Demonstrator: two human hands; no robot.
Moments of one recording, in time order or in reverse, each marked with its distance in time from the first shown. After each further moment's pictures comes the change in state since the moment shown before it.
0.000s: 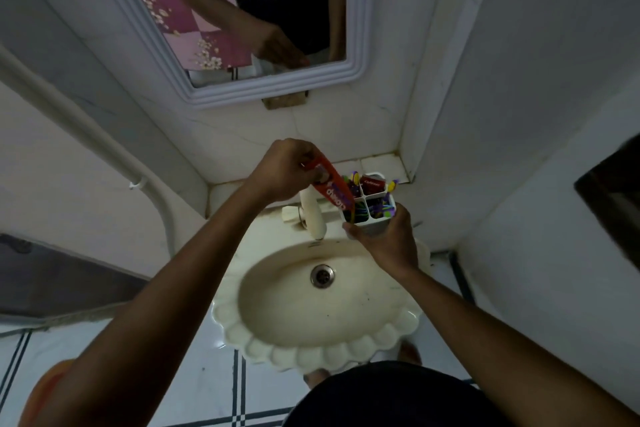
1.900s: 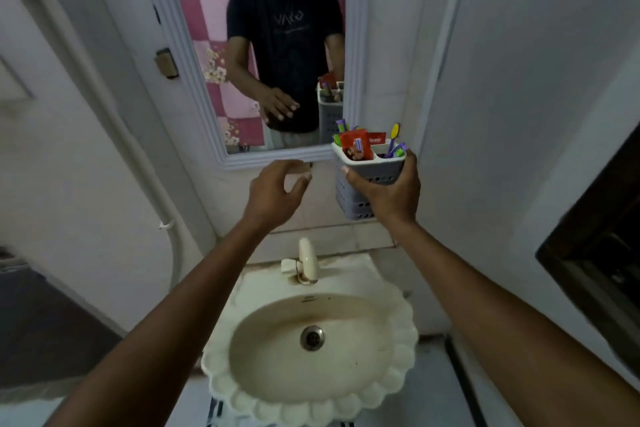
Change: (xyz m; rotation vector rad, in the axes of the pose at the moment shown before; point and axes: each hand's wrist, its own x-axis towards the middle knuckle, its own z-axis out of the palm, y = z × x) left_hand -0.047 0.048 -0.043 0.015 0.554 0.021; right_hand 0.000 -0.185 -0.103 0.402 0.306 -0.493
